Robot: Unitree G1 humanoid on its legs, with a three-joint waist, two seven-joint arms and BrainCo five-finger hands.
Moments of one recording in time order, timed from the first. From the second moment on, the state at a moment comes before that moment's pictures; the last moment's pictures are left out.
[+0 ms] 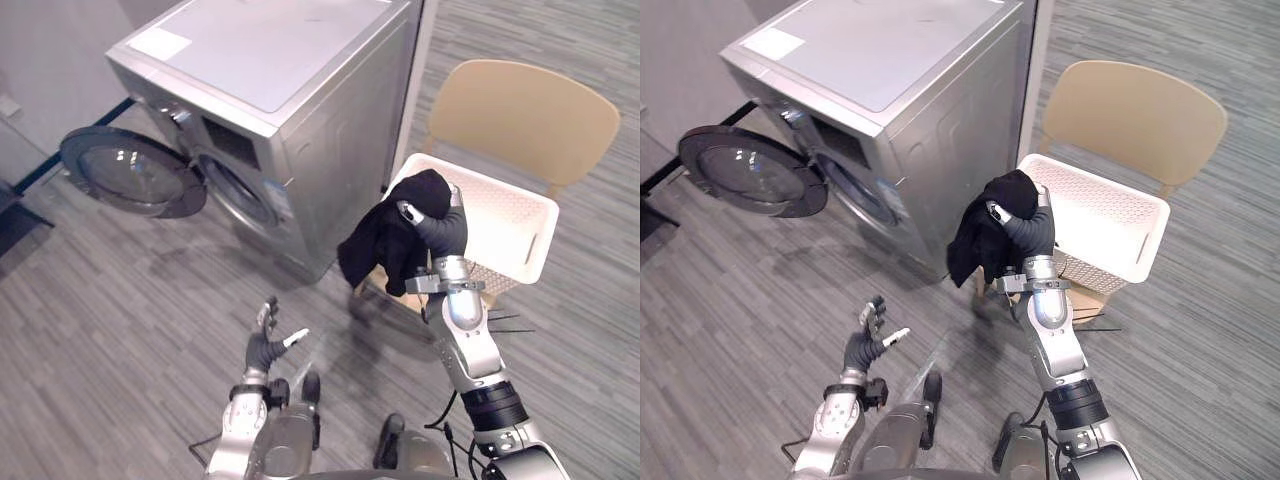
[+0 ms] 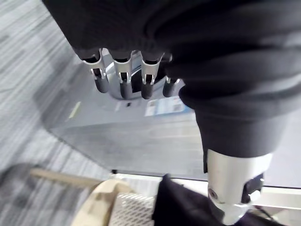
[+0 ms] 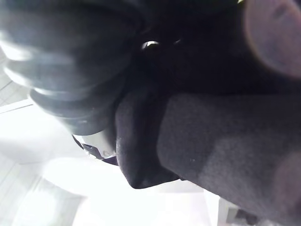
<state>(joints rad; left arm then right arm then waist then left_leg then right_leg) 0.18 0.07 -0.16 0.18 -0.04 -0.33 0.15 -0.29 -0.15 0.20 -0.01 0.20 -0.32 -0.17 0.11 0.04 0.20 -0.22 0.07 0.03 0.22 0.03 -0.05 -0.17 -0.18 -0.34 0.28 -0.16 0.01</state>
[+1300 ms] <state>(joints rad) 0.02 0.14 -0.29 0.16 0.21 -0.31 0.26 -0.21 -0.17 0.45 -0.08 0.07 -0.29 -0.02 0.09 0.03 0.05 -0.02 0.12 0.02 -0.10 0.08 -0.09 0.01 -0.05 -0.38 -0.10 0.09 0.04</state>
